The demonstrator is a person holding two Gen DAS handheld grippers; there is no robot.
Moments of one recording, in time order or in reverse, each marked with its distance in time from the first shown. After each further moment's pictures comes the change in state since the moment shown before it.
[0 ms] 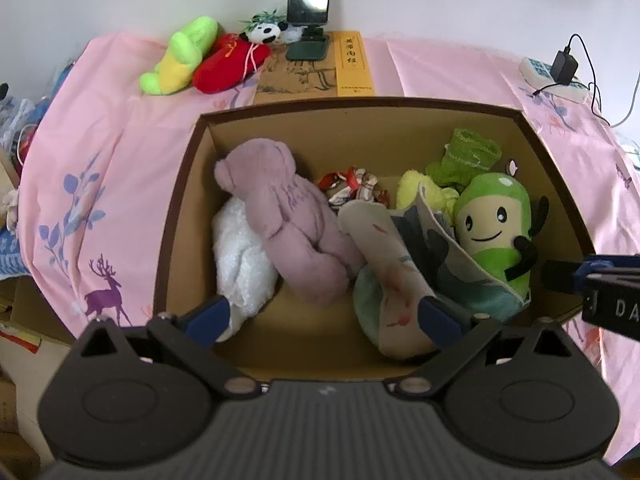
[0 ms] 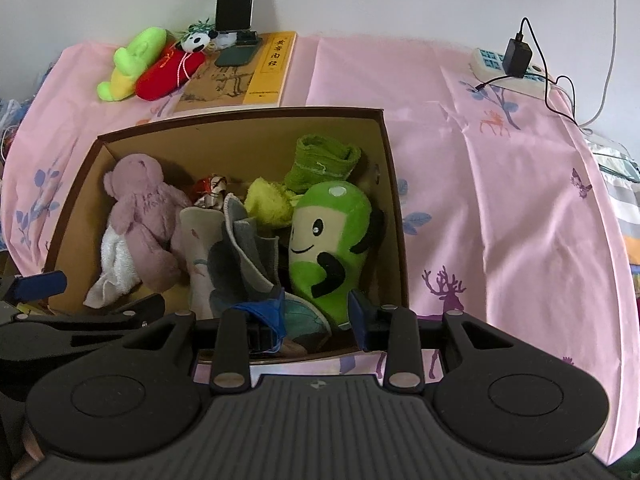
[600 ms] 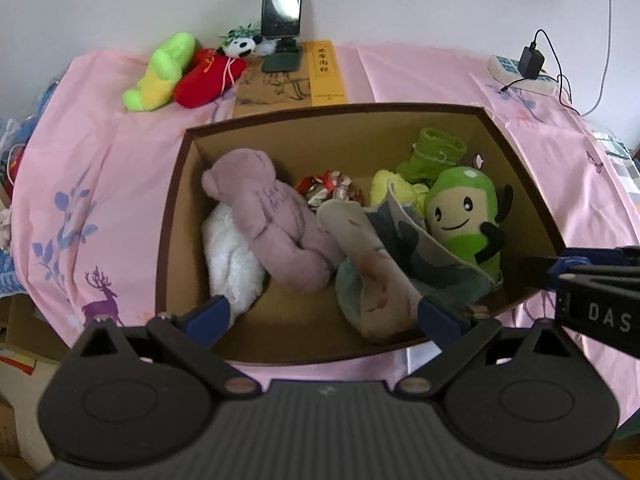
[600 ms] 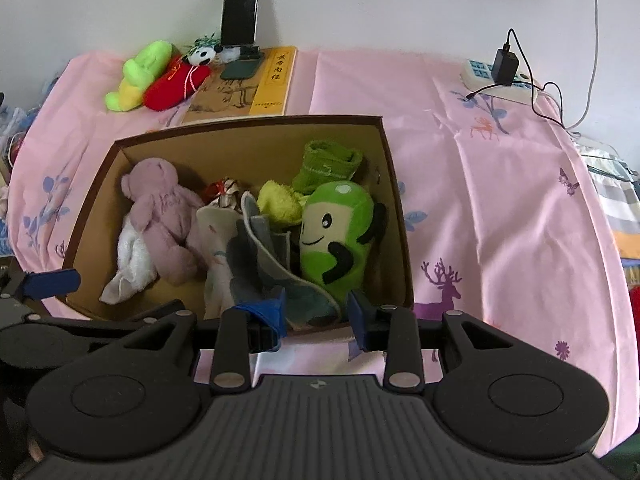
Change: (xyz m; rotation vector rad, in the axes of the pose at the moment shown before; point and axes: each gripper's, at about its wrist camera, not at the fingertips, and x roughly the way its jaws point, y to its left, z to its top) left arm -0.027 -0.003 -0.008 0.052 -0.025 -0.058; right arm -0.025 0.012 -0.018 0.014 -0.050 -0.012
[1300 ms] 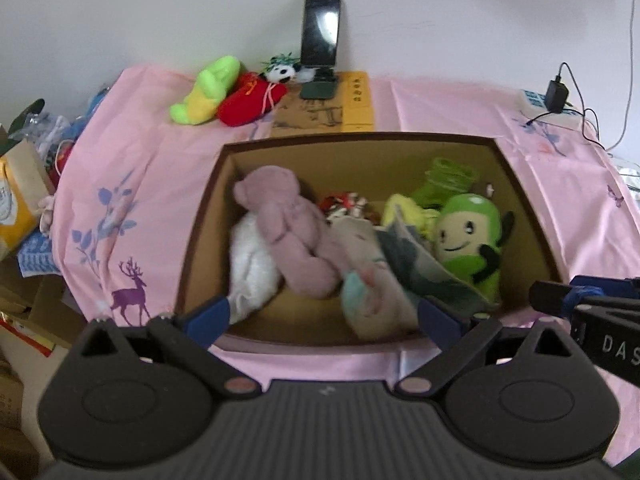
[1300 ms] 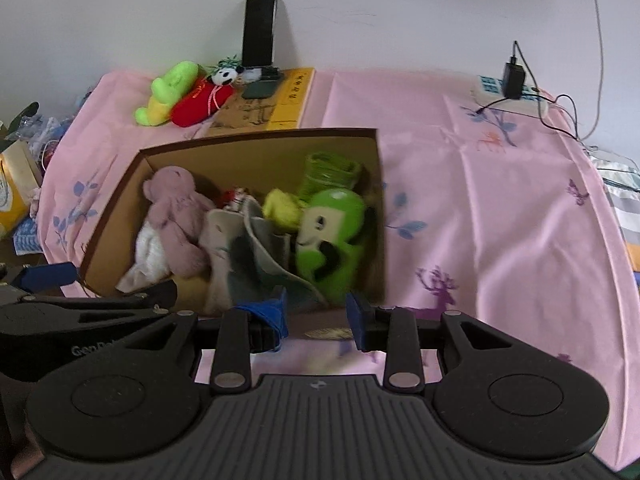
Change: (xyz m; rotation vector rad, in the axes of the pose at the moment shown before) left arm -0.028 -0.020 -0.013 -0.083 -0.086 0.126; right arm -0.019 -0.038 -0.019 -0.028 -0.076 0.112
